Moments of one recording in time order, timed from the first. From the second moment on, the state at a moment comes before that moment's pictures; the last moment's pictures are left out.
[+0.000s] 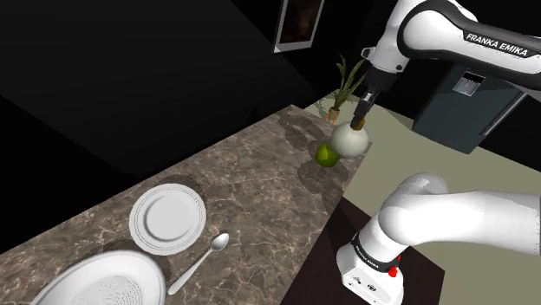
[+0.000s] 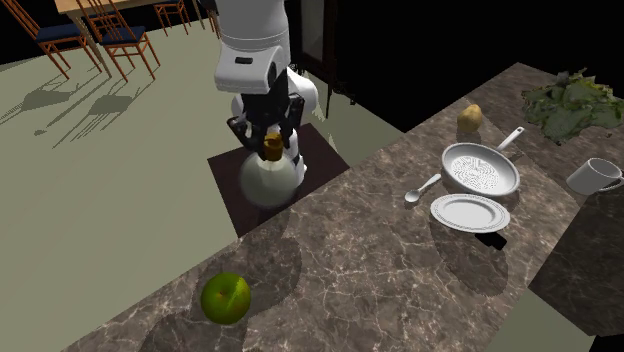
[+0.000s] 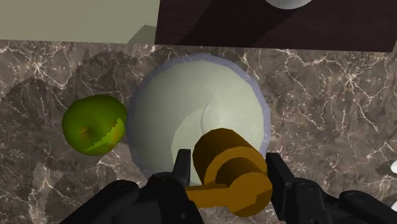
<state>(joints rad) -0.09 -0.94 -0.19 -2.47 -0.16 1.54 -0.36</state>
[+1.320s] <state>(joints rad) 0.04 -0.94 0.24 -2.42 0.18 1.50 0.04</state>
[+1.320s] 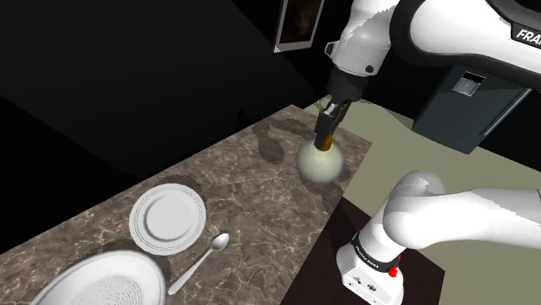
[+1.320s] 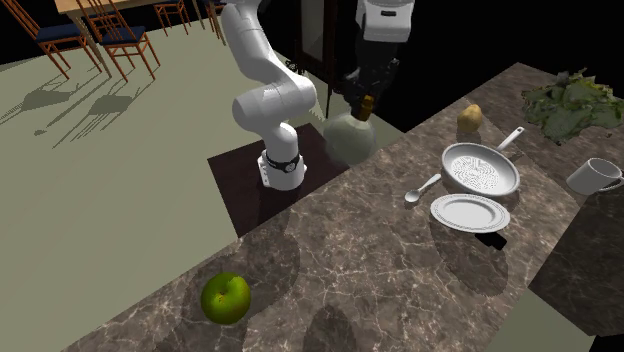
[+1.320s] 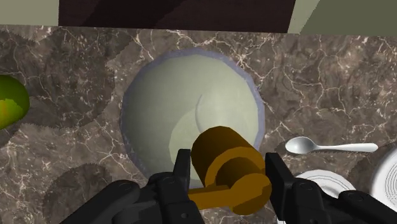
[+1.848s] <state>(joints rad) 0.06 -0.82 0.44 -2.31 0.31 1.54 0.23</state>
